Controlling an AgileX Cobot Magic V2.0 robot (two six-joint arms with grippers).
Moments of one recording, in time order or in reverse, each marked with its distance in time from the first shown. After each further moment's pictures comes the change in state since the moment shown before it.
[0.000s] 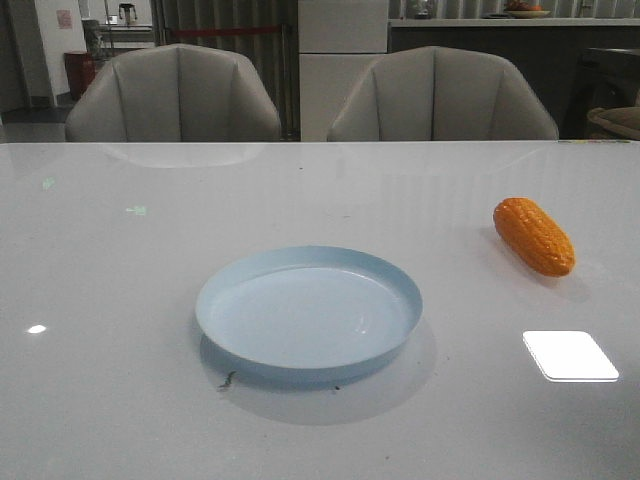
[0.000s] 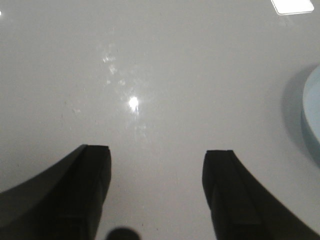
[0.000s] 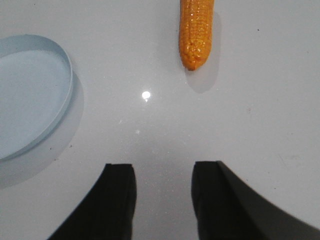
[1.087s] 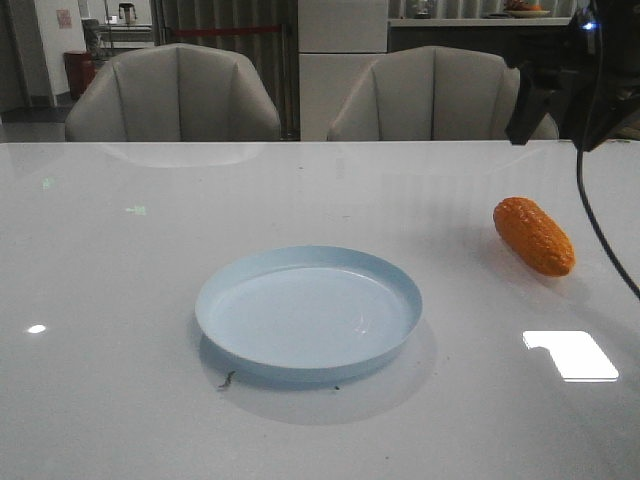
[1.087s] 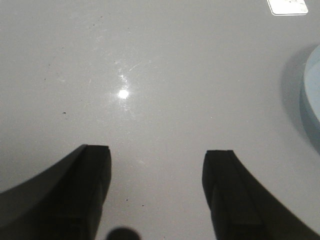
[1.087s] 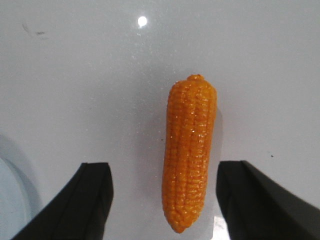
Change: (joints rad) left arm 0.000 -0.027 0.128 -0.078 -0.096 0.000; right arm -0.095 0.973 -1.131 -0.126 0.553 0.056
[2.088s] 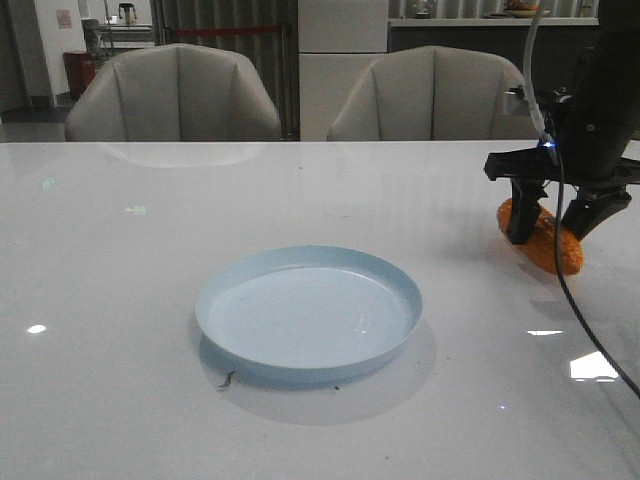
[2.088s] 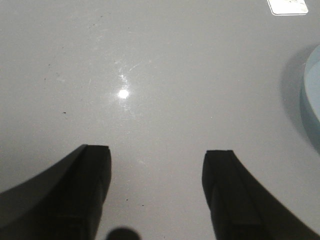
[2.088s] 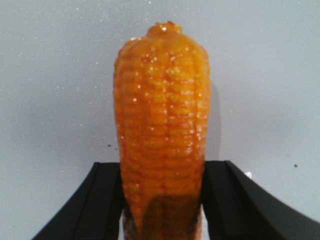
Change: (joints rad) left arm 0.000 0.000 0.000 0.000 0.002 0.000; right arm 0.000 0.249 -0.080 -0.086 0.021 0.076
